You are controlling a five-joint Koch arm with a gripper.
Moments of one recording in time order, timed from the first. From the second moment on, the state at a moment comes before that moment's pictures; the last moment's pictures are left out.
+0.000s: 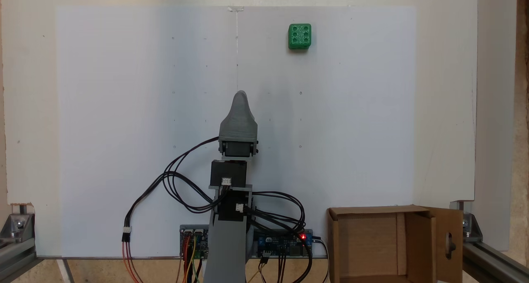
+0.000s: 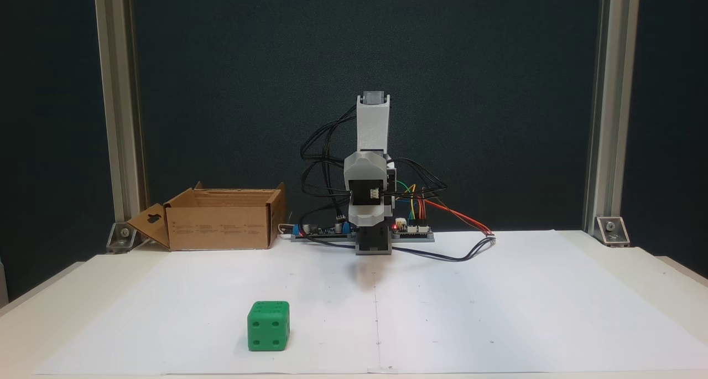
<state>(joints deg) 3.3 129.5 176.5 -72.9 -0.5</state>
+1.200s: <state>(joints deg) 5.9 129.5 160.0 -39.1 -0.6</state>
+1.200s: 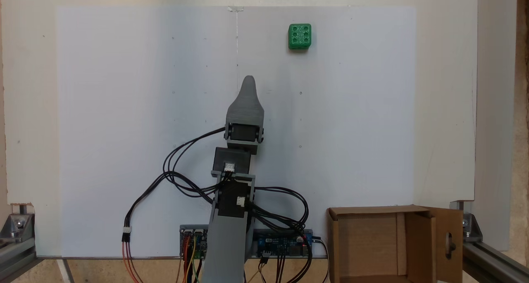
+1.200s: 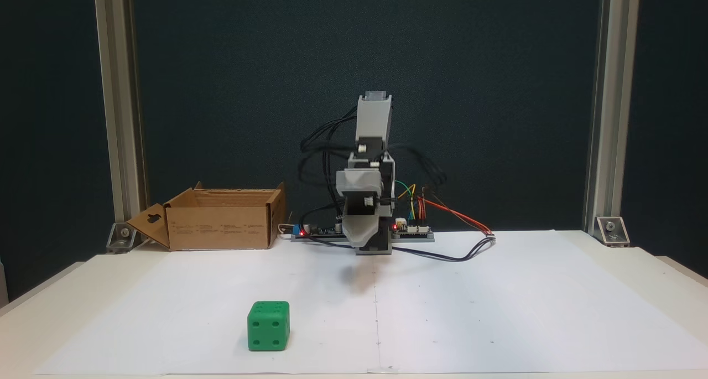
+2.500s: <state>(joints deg) 22.0 89.4 71.4 67.1 2.1</state>
